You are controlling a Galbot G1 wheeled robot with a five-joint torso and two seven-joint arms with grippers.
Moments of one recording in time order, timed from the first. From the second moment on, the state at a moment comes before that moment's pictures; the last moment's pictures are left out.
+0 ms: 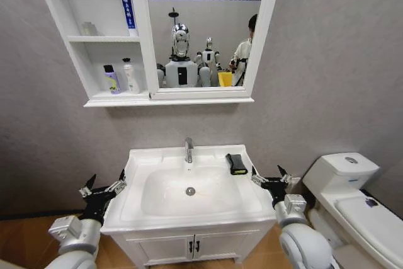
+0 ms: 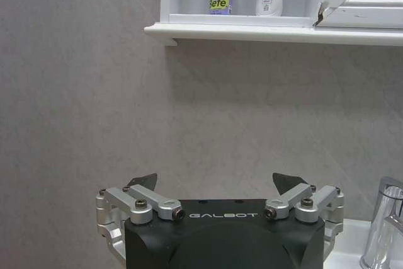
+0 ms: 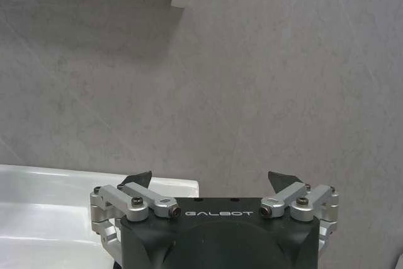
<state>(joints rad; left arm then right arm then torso) 1.77 -1.36 -0.79 -2.46 -0.41 0.27 -0.20 -1.58 1.27 0.62 2.30 0.17 -0.36 0.23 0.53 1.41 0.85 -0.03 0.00</state>
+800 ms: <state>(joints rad) 1.77 -1.36 -0.79 -2.46 -0.41 0.27 -0.20 -1.58 1.27 0.62 2.29 0.17 -0.35 0.23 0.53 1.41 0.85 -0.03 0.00</state>
